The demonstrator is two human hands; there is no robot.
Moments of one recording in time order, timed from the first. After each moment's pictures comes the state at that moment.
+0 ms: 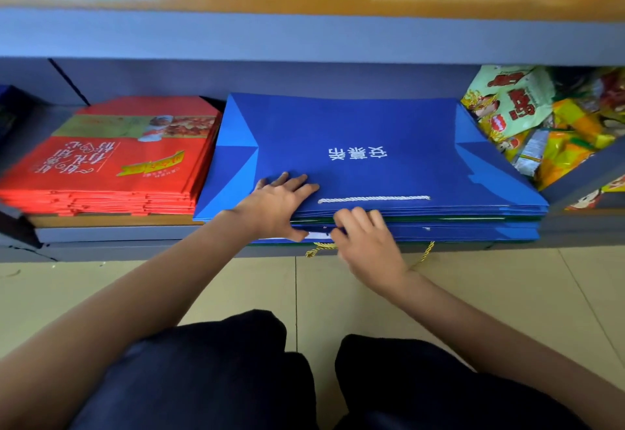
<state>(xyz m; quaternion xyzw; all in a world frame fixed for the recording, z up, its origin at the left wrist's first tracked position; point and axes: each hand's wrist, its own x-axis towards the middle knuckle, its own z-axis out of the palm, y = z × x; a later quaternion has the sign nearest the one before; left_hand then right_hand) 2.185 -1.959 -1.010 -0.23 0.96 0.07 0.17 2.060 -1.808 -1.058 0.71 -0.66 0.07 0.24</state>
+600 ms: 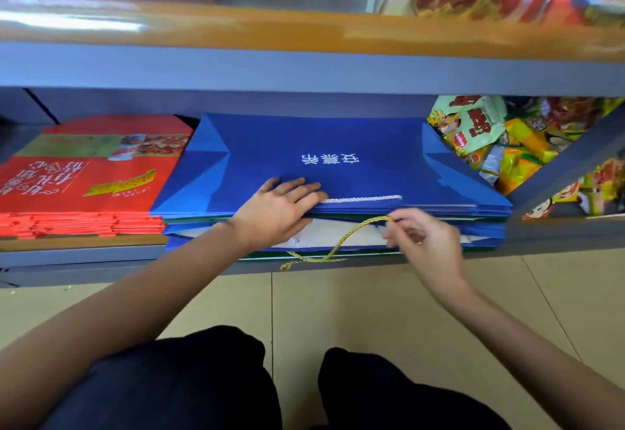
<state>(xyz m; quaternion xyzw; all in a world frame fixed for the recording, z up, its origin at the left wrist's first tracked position) 2.159 -1.947 -1.004 -0.10 0.99 -0.03 -0.05 2.007 -1.748 -0.979 0.40 -0.78 0.46 -0.13</state>
